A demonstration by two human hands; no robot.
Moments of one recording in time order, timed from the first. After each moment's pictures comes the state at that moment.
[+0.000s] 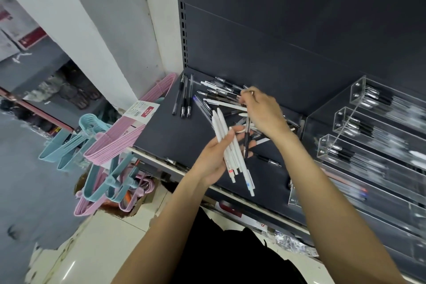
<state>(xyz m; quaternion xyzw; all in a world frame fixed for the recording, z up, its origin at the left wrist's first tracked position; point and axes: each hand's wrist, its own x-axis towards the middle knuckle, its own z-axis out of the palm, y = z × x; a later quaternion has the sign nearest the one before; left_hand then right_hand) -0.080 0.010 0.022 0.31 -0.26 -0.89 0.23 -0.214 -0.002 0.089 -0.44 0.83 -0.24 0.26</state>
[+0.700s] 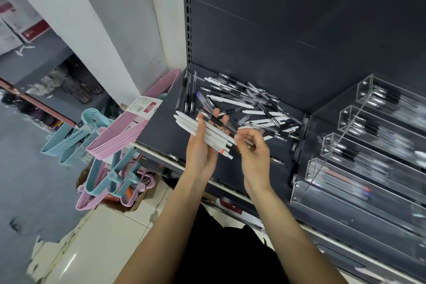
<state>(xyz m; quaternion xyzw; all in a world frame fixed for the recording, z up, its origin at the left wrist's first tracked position) -0.069 0.001 0.019 0.30 -0.07 -0.85 0.44 -0.144 0.067 0.031 -0.19 0.72 -0.58 0.34</state>
